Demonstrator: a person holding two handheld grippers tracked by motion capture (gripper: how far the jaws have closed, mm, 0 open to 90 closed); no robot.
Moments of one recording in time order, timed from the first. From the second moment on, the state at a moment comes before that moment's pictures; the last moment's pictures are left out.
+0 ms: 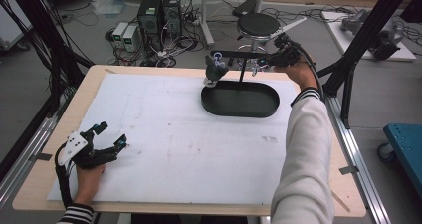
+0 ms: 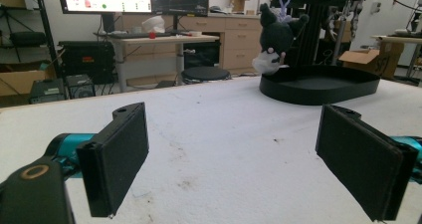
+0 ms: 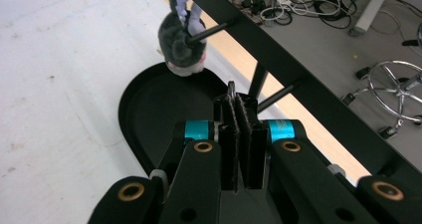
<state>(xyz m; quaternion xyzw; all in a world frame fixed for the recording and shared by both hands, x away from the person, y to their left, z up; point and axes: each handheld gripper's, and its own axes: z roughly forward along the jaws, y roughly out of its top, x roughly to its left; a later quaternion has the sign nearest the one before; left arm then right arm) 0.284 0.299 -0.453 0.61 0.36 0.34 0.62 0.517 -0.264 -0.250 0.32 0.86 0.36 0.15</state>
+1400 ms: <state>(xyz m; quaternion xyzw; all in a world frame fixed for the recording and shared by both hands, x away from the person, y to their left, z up) 0.284 0.299 -0.453 0.61 0.36 0.33 0.62 0.527 -0.268 -0.257 0.33 0.86 0.35 0.17</state>
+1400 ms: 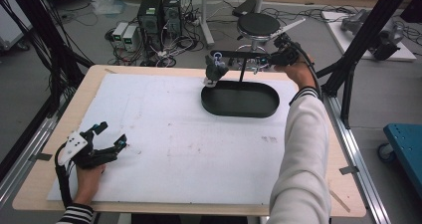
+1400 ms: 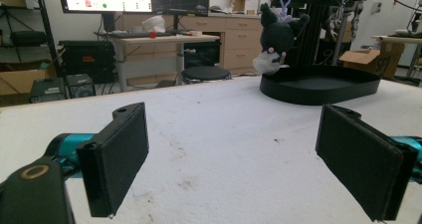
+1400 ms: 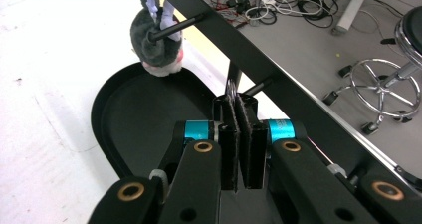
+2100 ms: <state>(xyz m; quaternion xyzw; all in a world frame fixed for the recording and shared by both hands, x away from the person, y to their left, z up) 0.284 0.299 -0.453 0.61 0.36 0.34 0.62 0.531 -0.265 -0.259 0.35 0.85 0.34 0.21</state>
